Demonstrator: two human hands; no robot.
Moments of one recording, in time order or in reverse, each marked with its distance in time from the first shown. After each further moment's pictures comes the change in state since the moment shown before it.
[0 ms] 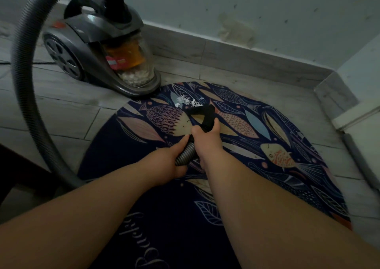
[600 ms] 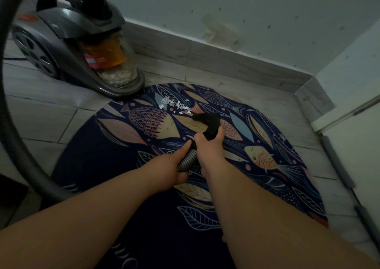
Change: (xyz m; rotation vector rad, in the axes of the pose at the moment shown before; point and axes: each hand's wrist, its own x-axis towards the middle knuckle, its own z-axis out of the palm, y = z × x) left_hand 0.027 0.029 0.023 -0.001 -0.020 0.078; right_hand 0.015 0.011 -0.043 0.083 0.091 0.052
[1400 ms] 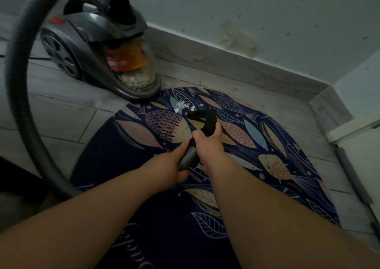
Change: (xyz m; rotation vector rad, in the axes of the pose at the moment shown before) left_hand -0.016 -0.034 -0.029 -0.029 0.078 -0.038; right_hand 0.001 -0.016 0.052 -0.097 -0.085 -0.039
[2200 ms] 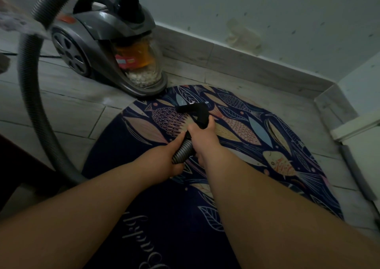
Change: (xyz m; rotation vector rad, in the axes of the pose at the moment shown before) left_hand -0.022 -0.020 -0.017 -0.051 -0.001 -0.049; right_hand -0.011 -0.007 0.028 0.002 -0.070 -0.003
